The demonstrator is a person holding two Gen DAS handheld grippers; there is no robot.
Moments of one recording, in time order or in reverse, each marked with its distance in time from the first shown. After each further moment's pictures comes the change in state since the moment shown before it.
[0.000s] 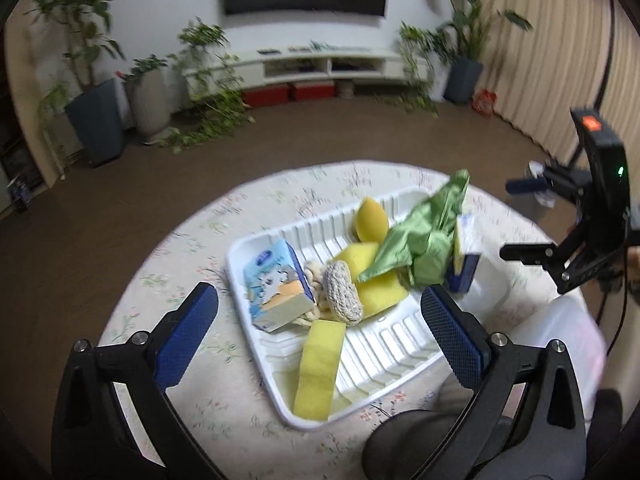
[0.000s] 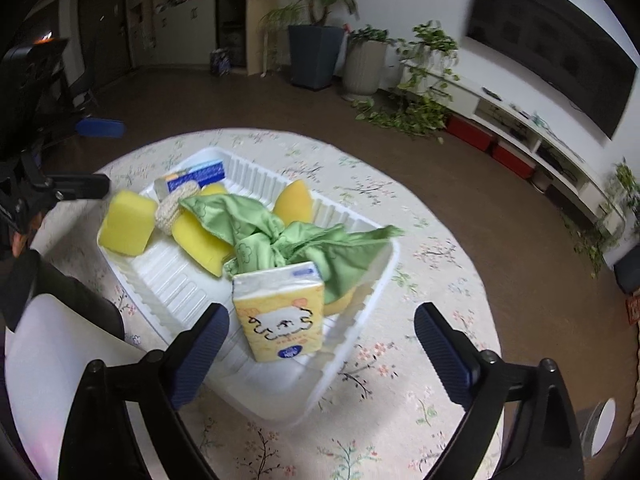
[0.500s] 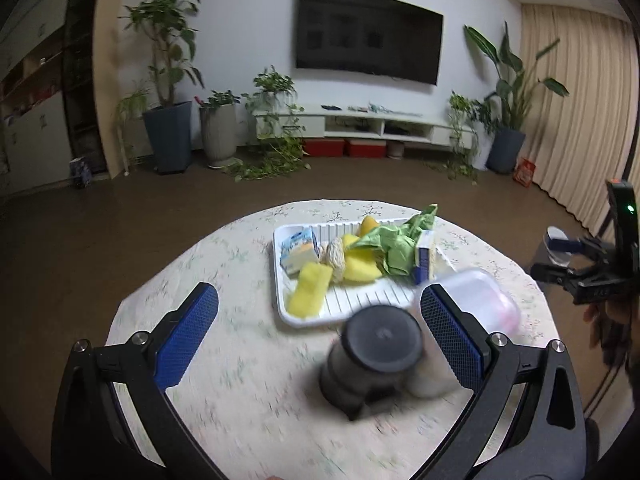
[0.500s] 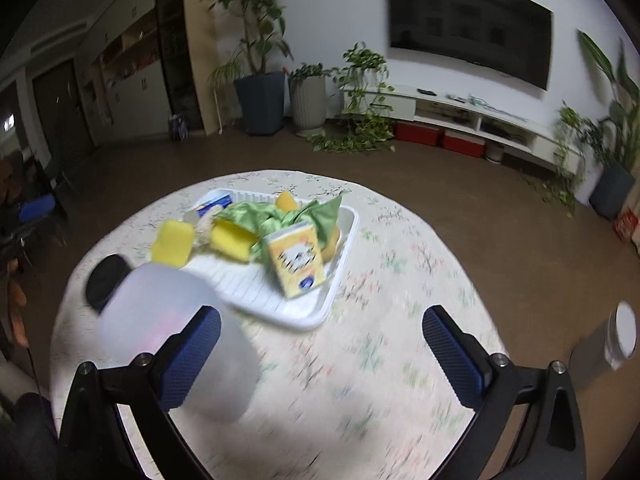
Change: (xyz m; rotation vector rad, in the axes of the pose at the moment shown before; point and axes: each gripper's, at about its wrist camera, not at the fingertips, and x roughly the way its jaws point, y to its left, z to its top) left arm -0.142 -0.058 -0.092 -0.166 -0.213 0.183; right arm -0.121 0.027 -0.090 0.279 -0.160 -0.054
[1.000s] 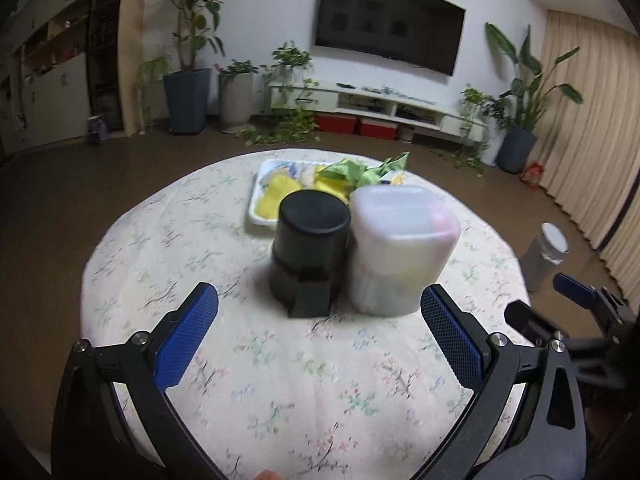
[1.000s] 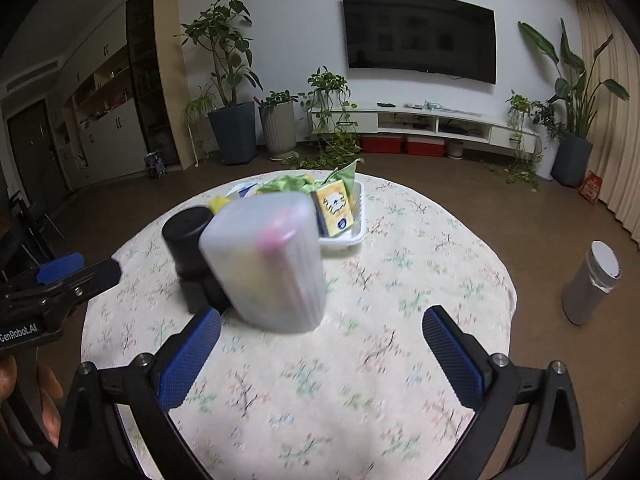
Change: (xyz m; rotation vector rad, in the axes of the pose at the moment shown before) left arm -0.044 -0.060 -0.076 -0.096 0.081 0.055; right arm -0.072 0.096 -0.103 0.078 -0.095 -0.120
